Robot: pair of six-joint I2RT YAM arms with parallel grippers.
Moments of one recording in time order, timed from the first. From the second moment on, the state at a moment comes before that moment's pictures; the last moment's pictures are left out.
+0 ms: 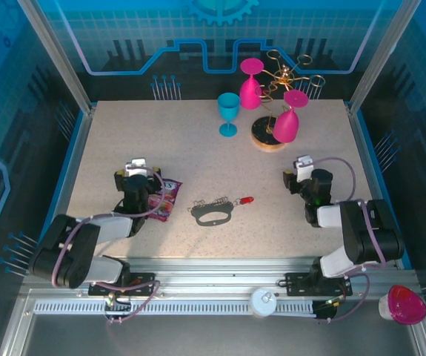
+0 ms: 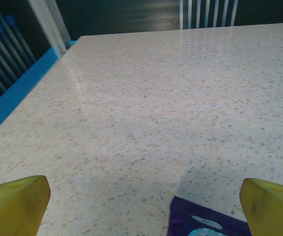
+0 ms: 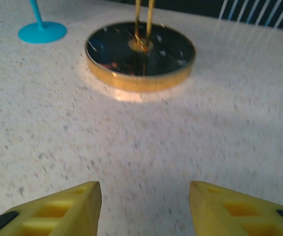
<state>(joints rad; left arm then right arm) -0.24 1.39 0.31 0.72 -0.50 -0.03 0.00 1.52 0.32 0.79 -0.15 -0.13</state>
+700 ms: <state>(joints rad) -0.11 1.58 0.31 0.99 -0.29 -0.04 -0.01 1.54 0.34 0.86 -0.22 -0.04</state>
